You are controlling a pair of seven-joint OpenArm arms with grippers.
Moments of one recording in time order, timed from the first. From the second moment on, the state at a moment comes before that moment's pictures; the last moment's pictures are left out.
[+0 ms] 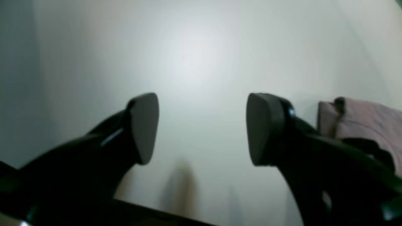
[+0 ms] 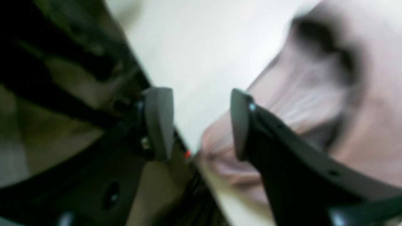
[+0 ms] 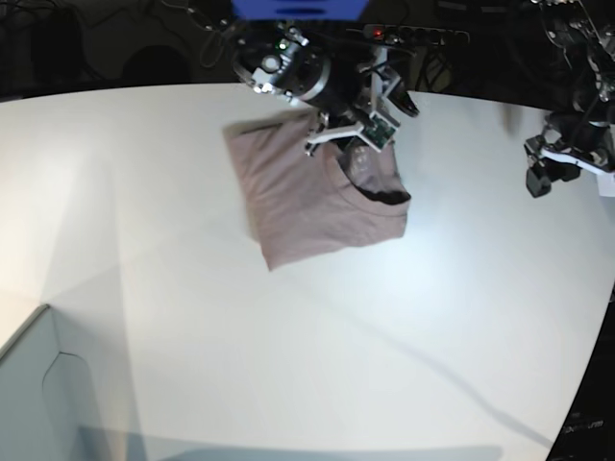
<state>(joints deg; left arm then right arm) 15.5 -7.9 -40.7 89.7 -33.4 -25.4 39.5 -14.1 3.2 -39.1 94.1 -1.1 16.5 -24.9</state>
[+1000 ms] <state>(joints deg) 13.5 1.4 -14.9 80.4 -33.7 -25.4 38.3 -16.0 7.7 -21.4 100.8 -1.1 16.5 -25.5</state>
